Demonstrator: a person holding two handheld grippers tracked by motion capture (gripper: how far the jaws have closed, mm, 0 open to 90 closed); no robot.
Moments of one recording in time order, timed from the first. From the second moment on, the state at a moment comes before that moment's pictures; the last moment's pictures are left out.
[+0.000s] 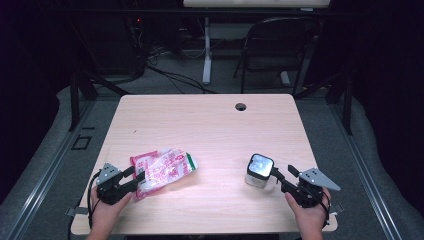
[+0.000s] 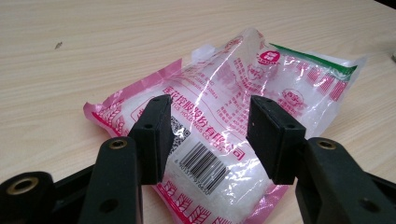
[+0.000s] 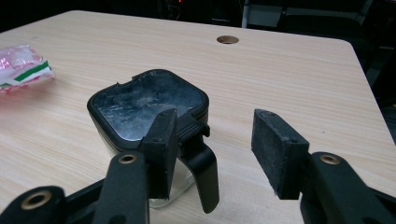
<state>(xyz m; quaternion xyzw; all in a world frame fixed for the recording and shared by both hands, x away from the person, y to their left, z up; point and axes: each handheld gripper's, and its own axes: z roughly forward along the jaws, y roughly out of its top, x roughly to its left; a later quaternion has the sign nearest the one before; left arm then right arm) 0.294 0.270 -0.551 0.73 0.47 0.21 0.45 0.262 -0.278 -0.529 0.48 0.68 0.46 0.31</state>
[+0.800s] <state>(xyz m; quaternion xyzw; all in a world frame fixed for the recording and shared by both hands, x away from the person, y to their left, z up) 0.299 0.269 -0.543 0.72 0.48 0.20 0.46 0.249 -0.287 -0.537 0.50 0.69 0.43 0.29</state>
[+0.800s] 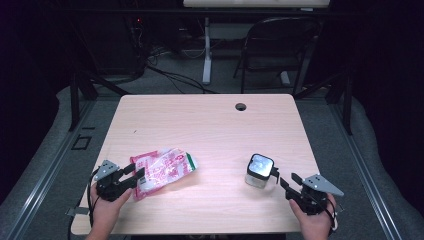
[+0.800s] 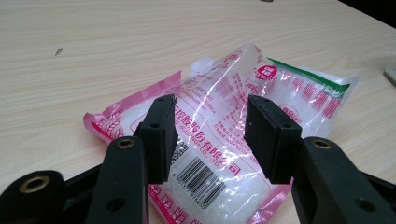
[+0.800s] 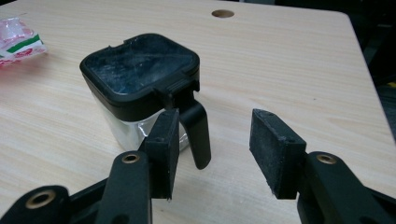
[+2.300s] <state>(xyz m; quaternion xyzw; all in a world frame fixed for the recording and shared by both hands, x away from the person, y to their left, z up) 0.281 0.278 -0.544 0.72 0.48 0.22 0.45 0.293 -0.262 -0.566 0.53 0.72 0.36 0.29</state>
